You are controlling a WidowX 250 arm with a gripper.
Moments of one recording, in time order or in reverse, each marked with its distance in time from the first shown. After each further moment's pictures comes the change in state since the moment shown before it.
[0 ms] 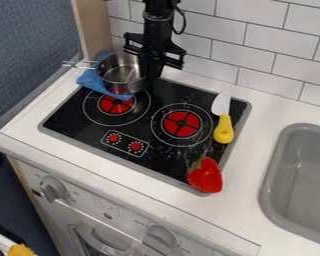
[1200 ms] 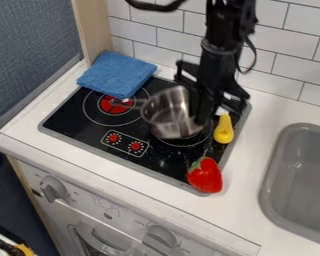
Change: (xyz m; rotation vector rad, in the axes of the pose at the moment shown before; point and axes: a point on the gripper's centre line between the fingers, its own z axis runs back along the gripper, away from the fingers) arm -0.090 -0.123 0.034 0.005 0.016 -0.314
